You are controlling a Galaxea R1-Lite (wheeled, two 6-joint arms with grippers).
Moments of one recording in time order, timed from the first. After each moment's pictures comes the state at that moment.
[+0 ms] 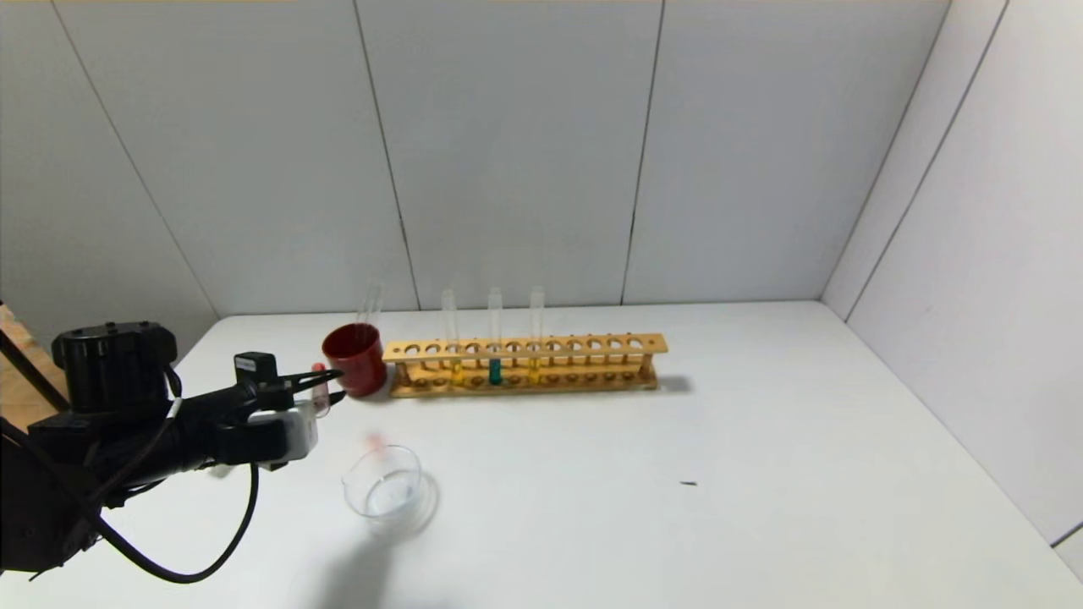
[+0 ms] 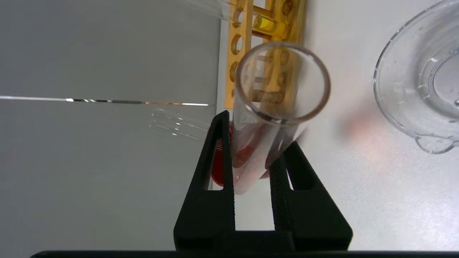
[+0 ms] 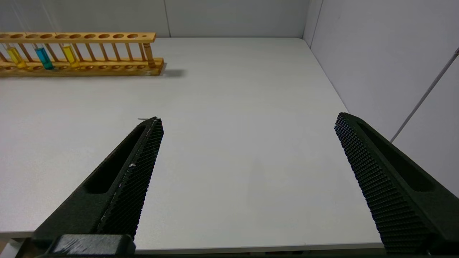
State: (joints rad) left arm 0.04 1.78 -0.44 -0.97 -0.63 1.49; right arm 0.00 0.00 0.00 0.00 0.01 0.00
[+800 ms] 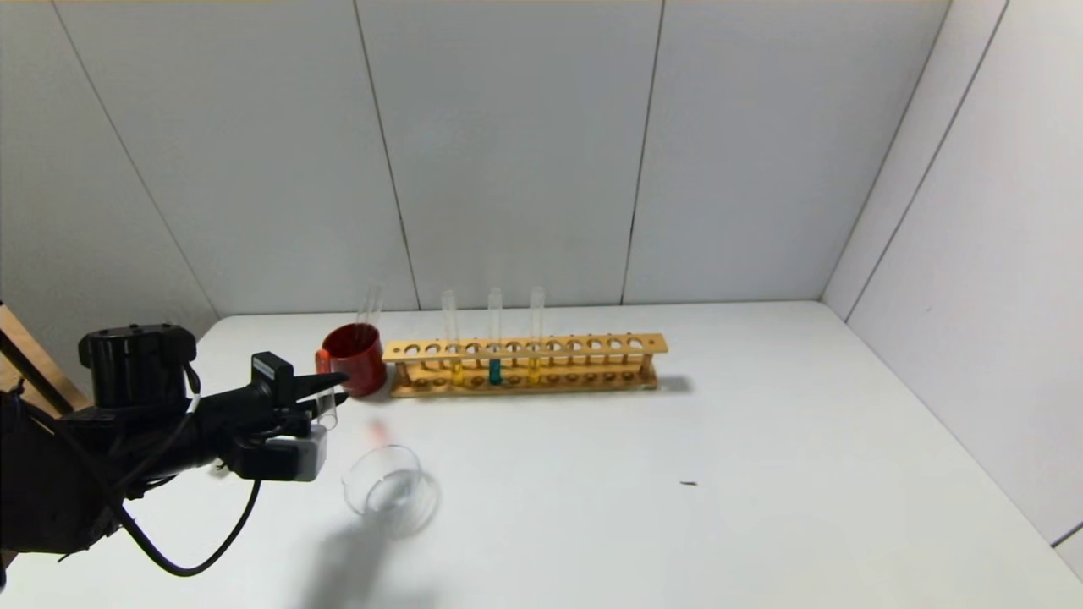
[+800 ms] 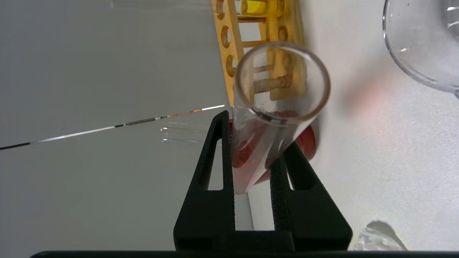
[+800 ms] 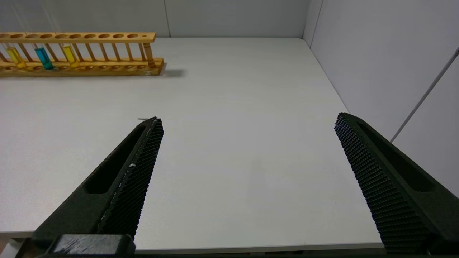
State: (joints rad) left arm 0.04 1.86 -0.48 -0.97 -0.62 1.76; right arm 0.00 0.00 0.00 0.00 0.01 0.00
